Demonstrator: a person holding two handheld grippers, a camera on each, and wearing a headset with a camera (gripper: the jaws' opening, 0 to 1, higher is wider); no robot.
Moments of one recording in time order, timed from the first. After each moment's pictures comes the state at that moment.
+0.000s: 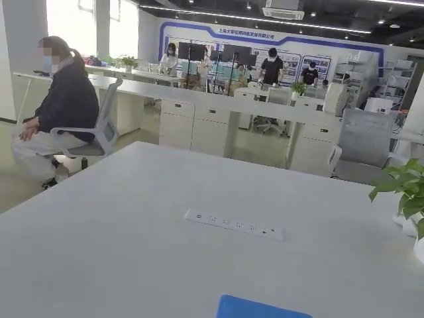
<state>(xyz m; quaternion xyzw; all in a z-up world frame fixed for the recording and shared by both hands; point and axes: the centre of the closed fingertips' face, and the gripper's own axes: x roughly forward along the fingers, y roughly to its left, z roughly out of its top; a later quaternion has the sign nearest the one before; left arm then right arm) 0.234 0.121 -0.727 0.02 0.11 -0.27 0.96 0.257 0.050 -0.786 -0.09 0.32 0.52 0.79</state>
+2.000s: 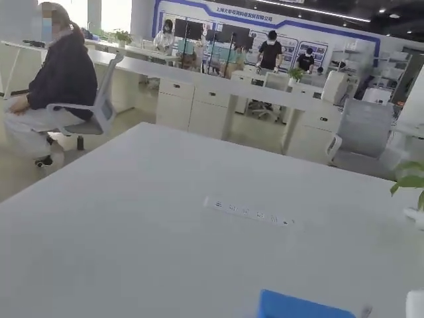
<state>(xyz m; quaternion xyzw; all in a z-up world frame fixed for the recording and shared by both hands) 0.208 0.078 -0.743 0.05 0.12 -0.44 0.89 0.375 0.009 -0.816 -0.10 0.35 0.31 0.88</state>
